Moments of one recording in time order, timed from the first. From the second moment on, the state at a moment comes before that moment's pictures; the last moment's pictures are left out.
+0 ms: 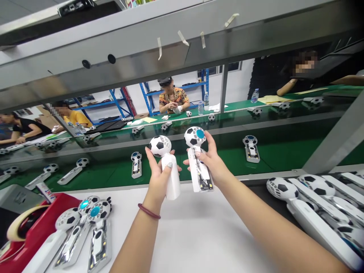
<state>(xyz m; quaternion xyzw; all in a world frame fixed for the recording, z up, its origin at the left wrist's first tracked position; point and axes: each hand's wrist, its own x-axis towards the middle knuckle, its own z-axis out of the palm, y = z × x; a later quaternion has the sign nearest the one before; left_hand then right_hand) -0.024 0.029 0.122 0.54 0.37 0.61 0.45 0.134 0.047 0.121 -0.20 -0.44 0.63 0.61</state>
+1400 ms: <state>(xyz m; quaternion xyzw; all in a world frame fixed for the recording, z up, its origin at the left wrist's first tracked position) -0.030 0.069 0.041 0.53 0.45 0.60 0.40 0.140 0.081 0.073 -0.33 -0.53 0.49 0.61</state>
